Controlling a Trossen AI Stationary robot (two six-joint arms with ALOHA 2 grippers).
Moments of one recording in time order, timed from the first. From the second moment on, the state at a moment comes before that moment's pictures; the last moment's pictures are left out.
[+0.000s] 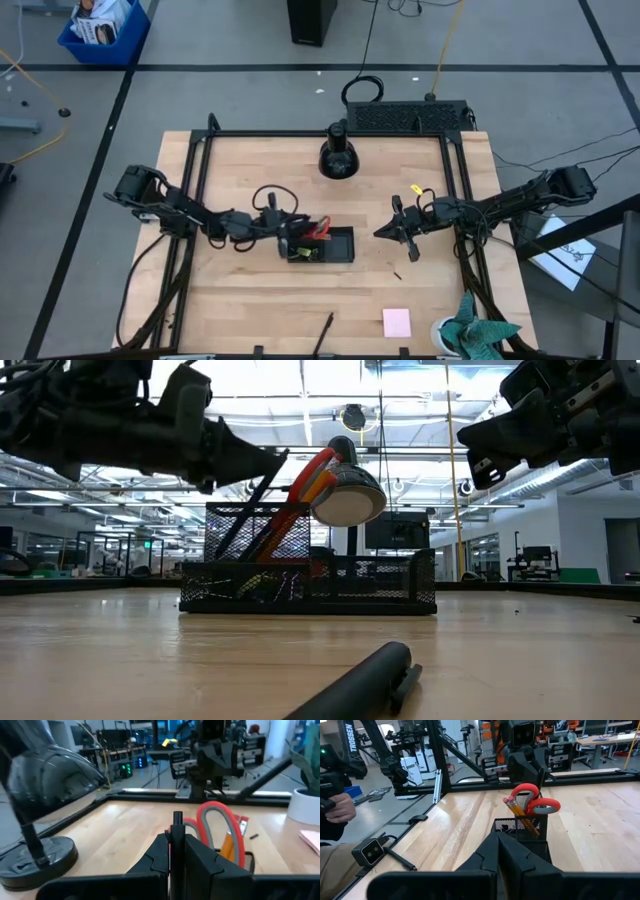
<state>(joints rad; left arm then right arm) -0.22 1.62 0.38 1.22 -0.43 0.01 0.12 1.00 0.14 0.78 -0.11 0.14</state>
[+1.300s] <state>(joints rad) -0.27 1.79 0.41 1.30 -0.56 -0.05 0.12 1.00 0.14 0.84 -0.11 0.15</state>
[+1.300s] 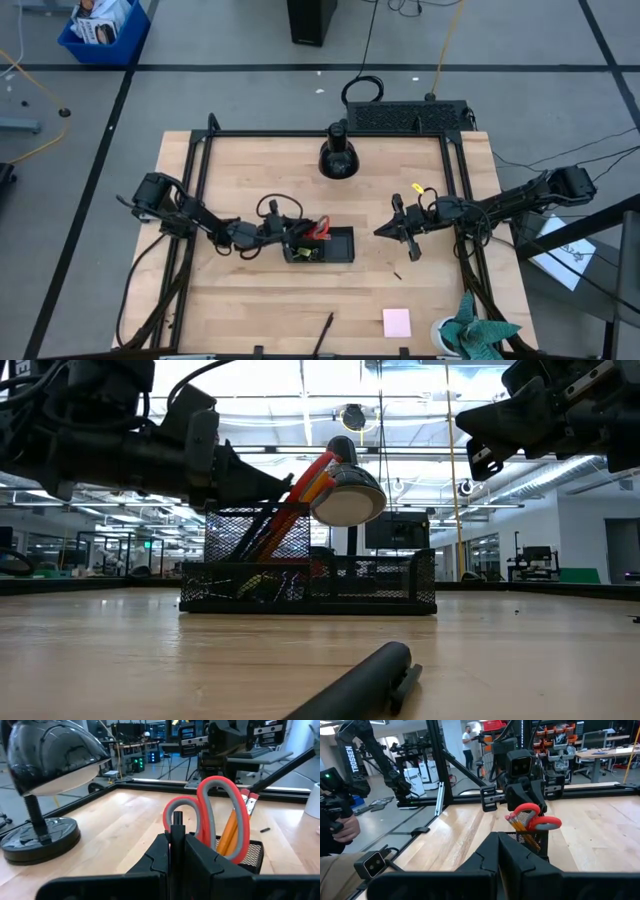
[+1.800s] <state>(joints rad) -0.27 1.79 0.41 1.29 -0.52 -0.06 0.12 1.00 0.14 0.84 -0.11 0.15</state>
